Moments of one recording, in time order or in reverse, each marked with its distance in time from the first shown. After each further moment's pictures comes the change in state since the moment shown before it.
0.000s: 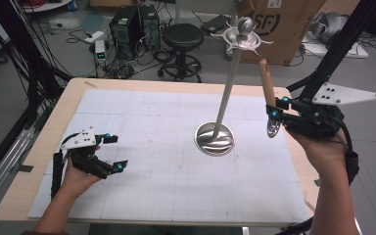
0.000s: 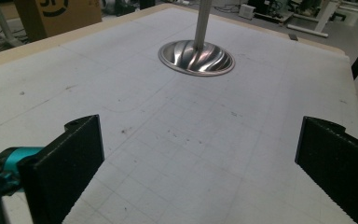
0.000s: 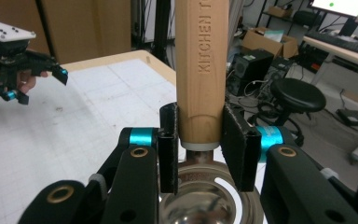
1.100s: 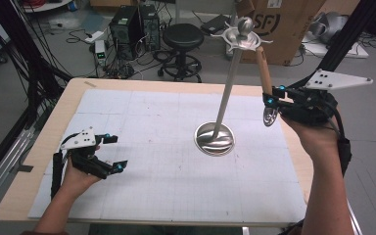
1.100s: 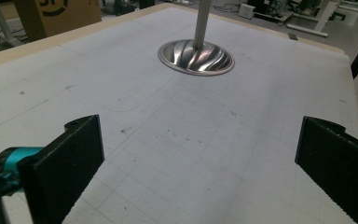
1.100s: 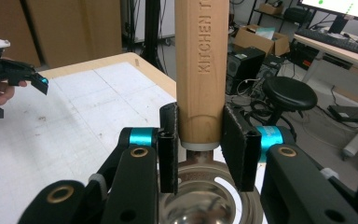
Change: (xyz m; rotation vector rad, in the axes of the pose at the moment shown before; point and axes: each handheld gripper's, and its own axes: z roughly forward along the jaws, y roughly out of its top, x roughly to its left) left arm 0.000 0.000 -0.001 0.000 -0.002 -0.002; right arm -0.014 0.013 0.019 0.011 -0.029 0.020
